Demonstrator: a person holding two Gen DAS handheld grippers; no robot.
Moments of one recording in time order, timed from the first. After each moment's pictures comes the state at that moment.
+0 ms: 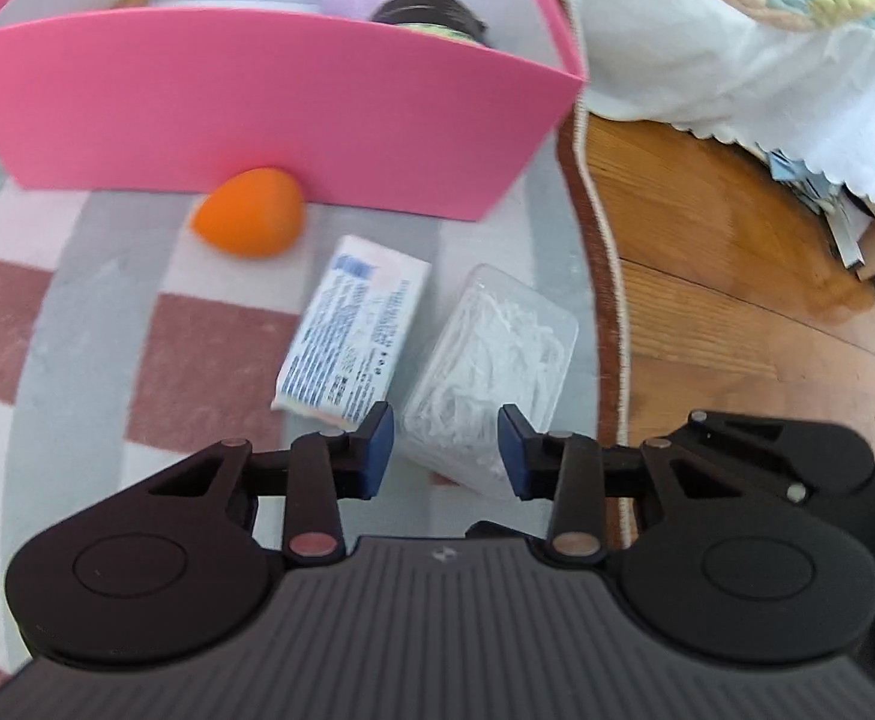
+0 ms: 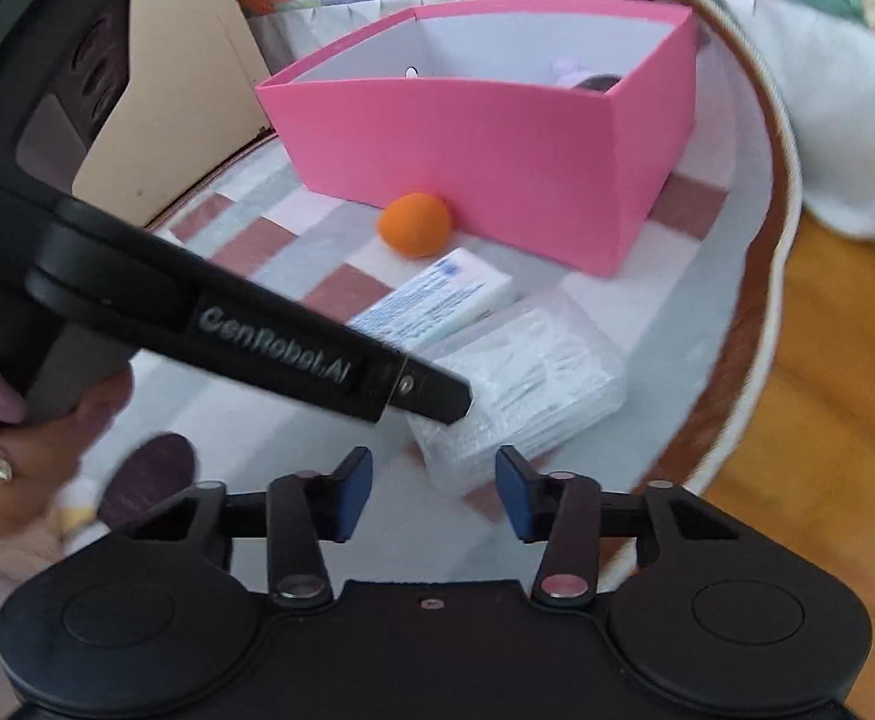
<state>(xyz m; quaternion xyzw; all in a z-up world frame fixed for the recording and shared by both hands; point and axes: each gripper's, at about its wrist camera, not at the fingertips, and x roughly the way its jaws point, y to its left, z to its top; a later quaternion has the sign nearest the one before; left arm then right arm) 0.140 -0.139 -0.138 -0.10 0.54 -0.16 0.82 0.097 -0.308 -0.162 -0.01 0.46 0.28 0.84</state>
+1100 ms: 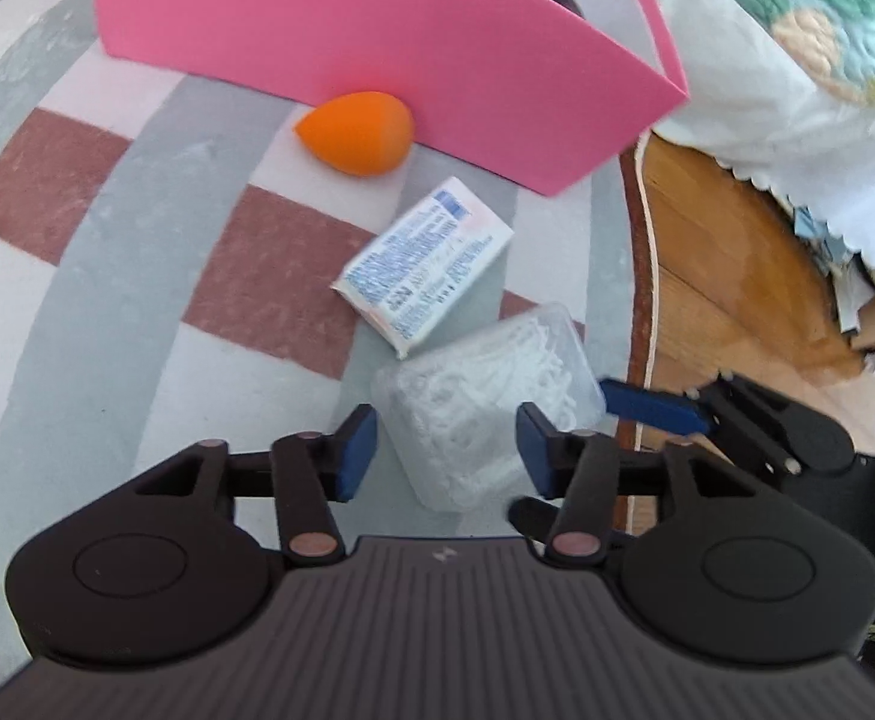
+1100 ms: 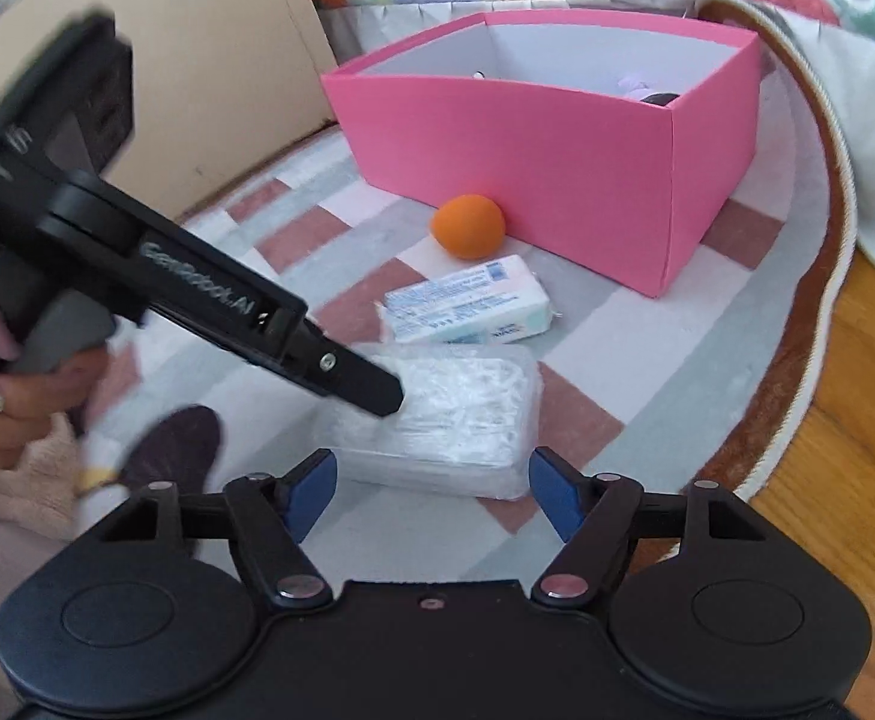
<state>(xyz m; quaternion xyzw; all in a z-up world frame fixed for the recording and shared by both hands) 0.122 -0.112 -0.156 -0.18 0.56 -0.13 0.80 0.094 -0.309 -0.172 -0.05 0.43 0.33 0.83</state>
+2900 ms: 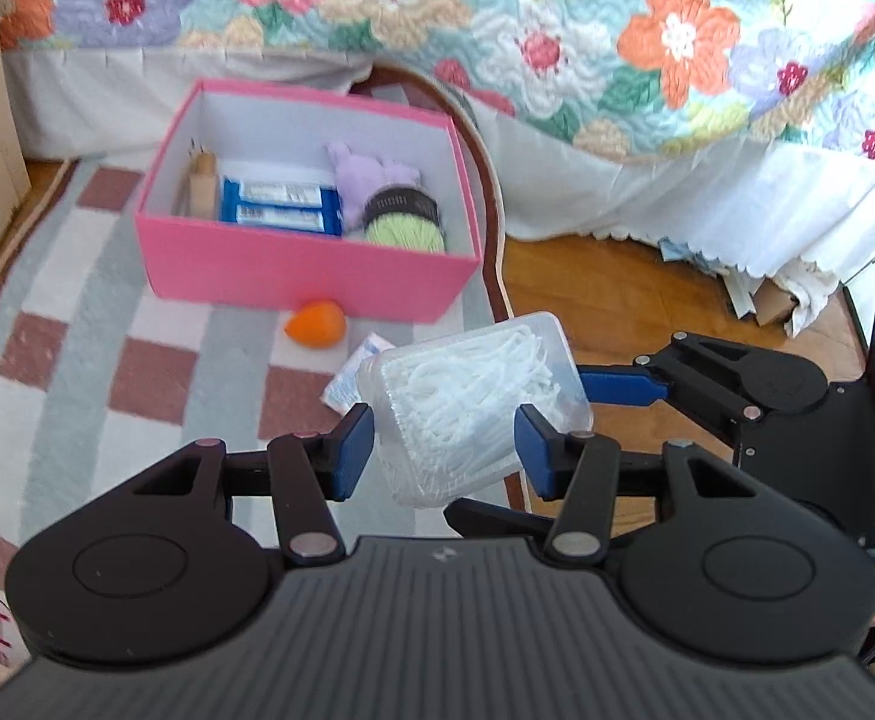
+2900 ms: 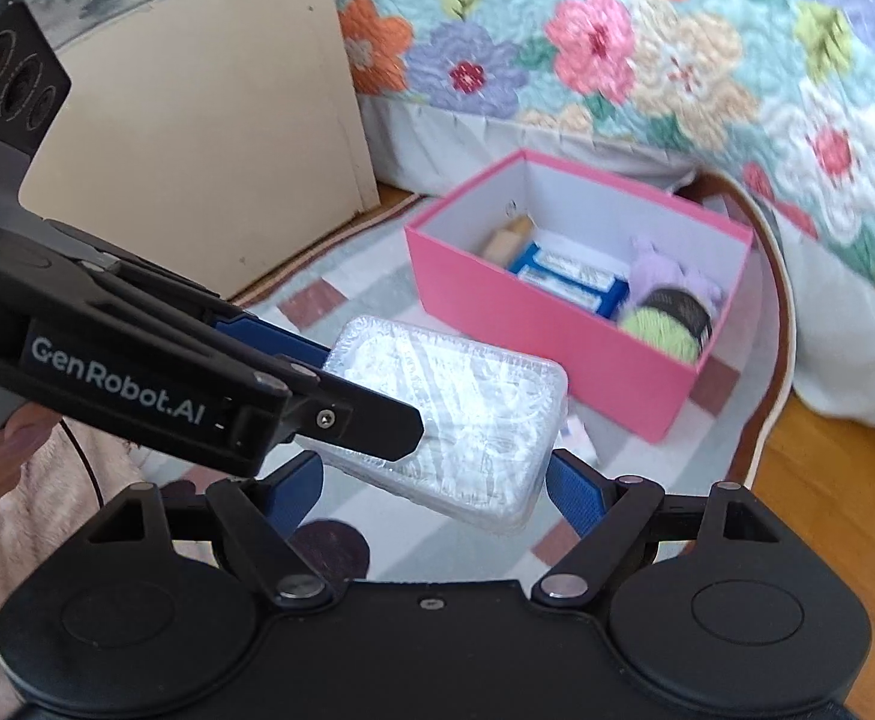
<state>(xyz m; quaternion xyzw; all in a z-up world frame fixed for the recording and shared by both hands) 0.067 -0.059 0.039 -0.11 0.47 -0.20 0.85 0.061 -0.240 0.003 -0.07 0.42 0.30 0.85</state>
